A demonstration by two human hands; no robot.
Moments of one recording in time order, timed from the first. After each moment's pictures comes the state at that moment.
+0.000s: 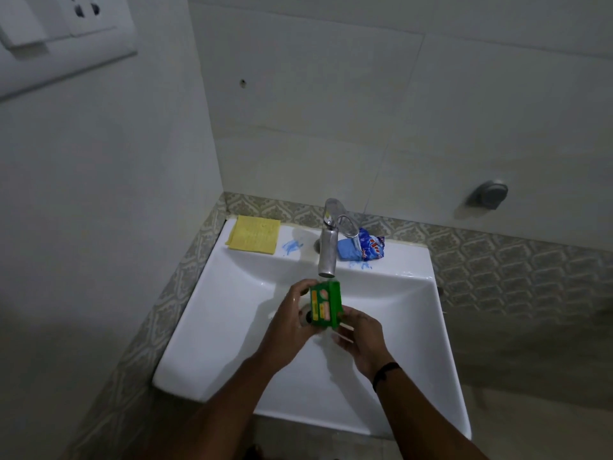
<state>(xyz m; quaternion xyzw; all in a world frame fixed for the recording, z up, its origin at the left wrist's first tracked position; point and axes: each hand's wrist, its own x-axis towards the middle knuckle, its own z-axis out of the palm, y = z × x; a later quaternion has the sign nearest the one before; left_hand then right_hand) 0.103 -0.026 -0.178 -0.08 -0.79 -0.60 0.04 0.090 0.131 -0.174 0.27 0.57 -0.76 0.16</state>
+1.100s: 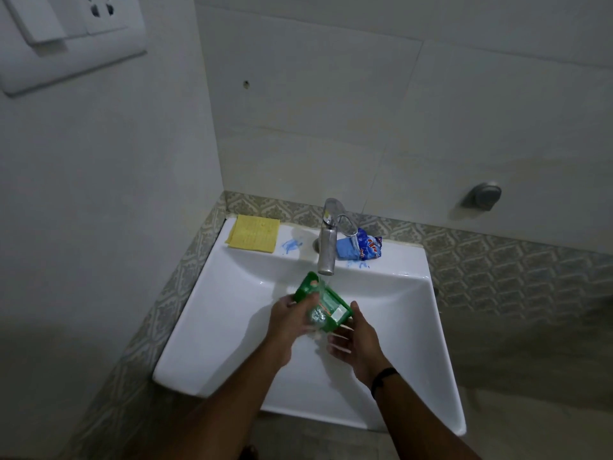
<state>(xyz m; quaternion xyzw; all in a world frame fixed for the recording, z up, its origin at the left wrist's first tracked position) 0.093 -0.011 -0.169 0.26 -0.53 -0.80 -0.12 0.100 0.130 -0.181 0.30 0.57 -0.74 0.20</state>
